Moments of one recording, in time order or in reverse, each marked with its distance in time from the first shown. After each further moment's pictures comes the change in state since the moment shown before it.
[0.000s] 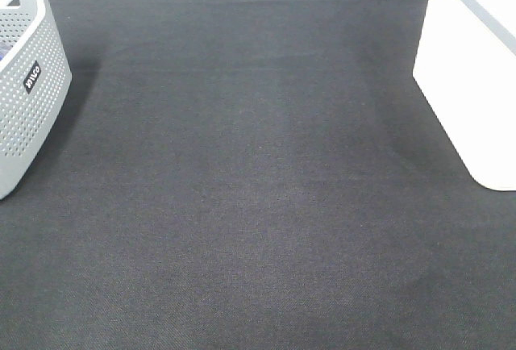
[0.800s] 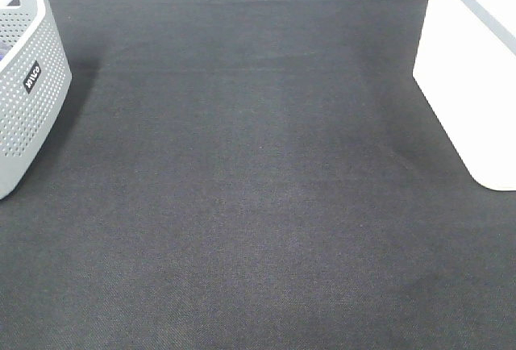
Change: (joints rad) left arm 0.000 0.000 0.000 0.000 0.000 0.000; right arm 0.000 0.025 0.000 -0.009 0.000 0.000
